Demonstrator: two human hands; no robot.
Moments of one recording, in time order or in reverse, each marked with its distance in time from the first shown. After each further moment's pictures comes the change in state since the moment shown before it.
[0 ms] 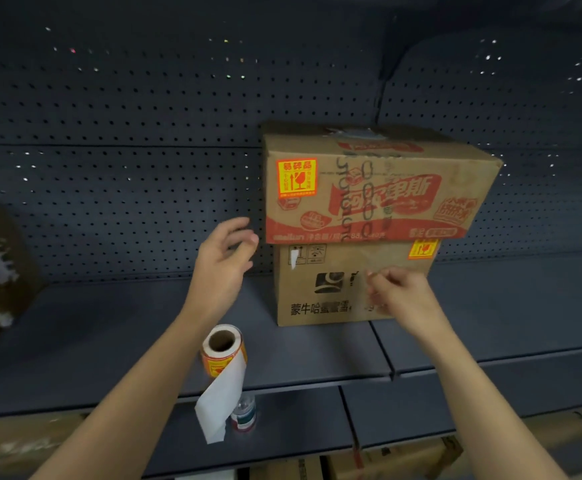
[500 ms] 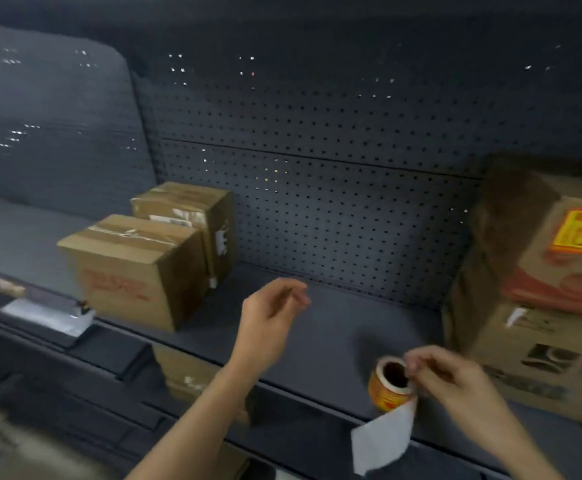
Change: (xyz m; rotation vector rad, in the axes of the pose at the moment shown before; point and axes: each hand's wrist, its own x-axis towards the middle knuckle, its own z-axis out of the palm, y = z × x) left_hand -0.056 -0.049 -0.198 0.255 0.304 0.101; right_hand -0.049 -0.027 0.175 -0.067 -0.570 -0.241
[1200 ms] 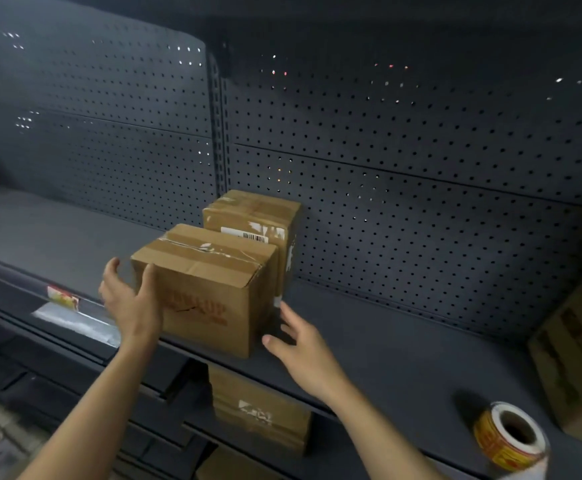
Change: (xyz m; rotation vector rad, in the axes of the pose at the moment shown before) left_hand 0.076 -0.113 -0.290 0.193 0.733 -0.274; right_hand 0.096 -0.166 0.288 0.126 -0.348 -0.030
